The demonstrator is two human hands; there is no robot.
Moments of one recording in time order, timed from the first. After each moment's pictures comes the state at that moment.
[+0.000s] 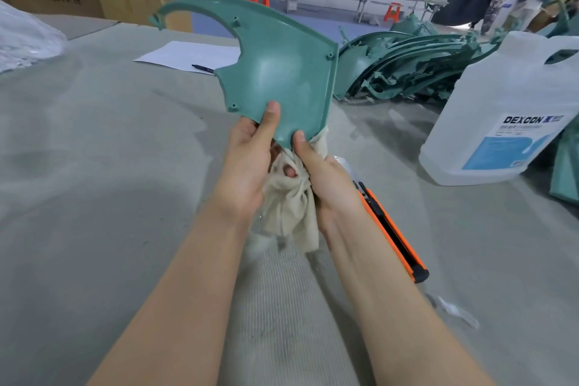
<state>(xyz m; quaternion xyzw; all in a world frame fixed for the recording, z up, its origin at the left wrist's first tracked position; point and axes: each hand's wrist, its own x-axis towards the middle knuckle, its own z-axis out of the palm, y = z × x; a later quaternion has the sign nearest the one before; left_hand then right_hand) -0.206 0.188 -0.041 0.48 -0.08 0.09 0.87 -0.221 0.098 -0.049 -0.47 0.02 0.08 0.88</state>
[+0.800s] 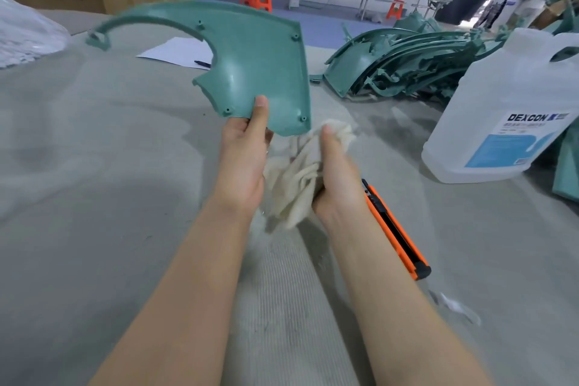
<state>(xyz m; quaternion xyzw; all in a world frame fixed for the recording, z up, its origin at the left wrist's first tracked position) -0.198 0.191 -0.042 0.48 -0.01 0.15 0.86 -0.212 0.095 -0.052 -0.50 0.14 0.00 0.85</state>
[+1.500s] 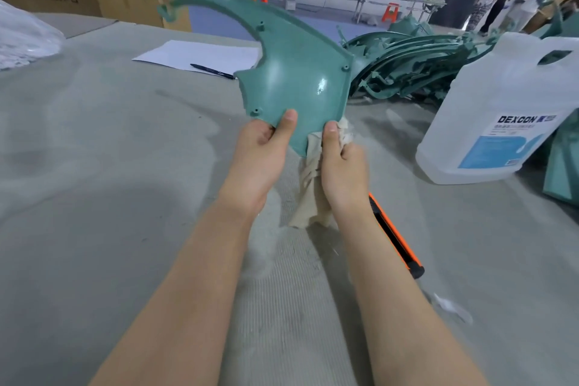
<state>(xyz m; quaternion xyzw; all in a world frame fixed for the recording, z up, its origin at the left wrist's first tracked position) -0.206 0.184 -0.041 0.65 -0.09 0.13 0.75 -0.206 0.076 -0.056 -0.81 0.03 -0.22 0.55</state>
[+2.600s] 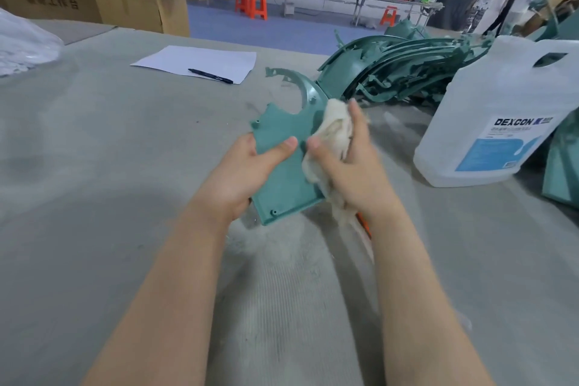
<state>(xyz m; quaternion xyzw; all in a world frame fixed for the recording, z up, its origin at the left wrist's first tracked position) -0.208 0.202 -0.047 0.63 -0.10 -0.03 0.77 -0.213 0.043 -0.044 -0.81 -0.07 -0.11 0.57</state>
